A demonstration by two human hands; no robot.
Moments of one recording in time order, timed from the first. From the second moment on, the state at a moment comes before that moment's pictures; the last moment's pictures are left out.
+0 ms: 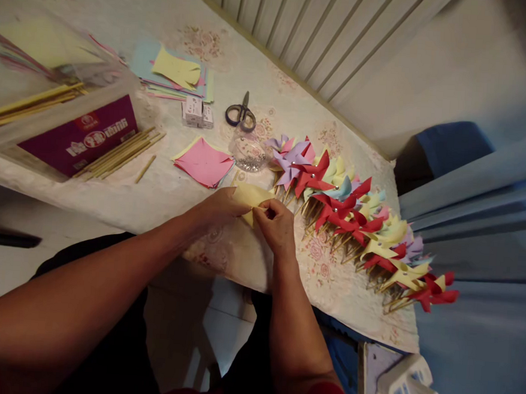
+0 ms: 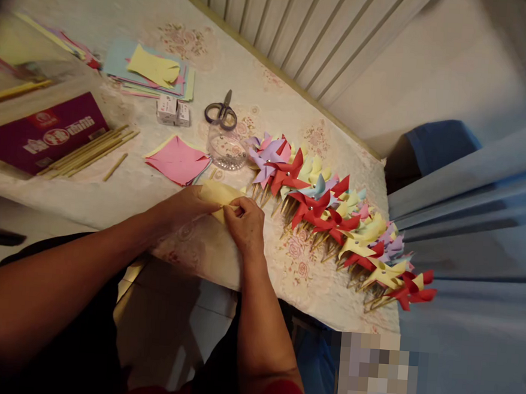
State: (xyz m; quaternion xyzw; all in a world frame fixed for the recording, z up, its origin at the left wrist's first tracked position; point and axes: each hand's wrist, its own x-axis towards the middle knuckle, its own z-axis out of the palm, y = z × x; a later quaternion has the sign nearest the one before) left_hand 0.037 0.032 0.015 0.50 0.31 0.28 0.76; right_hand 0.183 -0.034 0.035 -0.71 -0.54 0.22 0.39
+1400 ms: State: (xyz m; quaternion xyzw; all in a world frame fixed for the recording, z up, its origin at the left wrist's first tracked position) left_hand 0.029 0.032 0.034 0.51 0.32 0.23 0.77; right_hand 0.186 -0.035 0.028 -0.57 -0.30 0.53 0.54
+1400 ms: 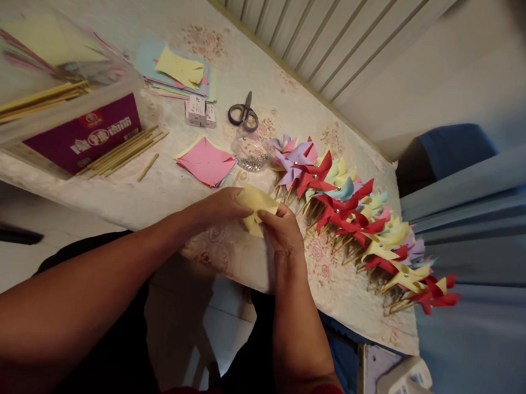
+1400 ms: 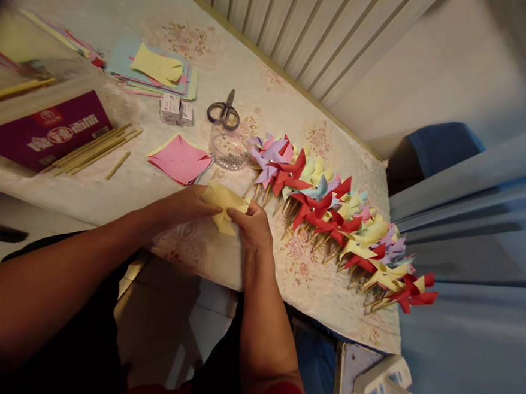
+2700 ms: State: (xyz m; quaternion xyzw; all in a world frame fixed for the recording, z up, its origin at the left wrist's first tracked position) left_hand 0.051 0.010 0.021 0.27 0.25 0.32 0.87; right_hand 0.164 -0.028 0.019 -0.56 -0.21 0.42 0.68
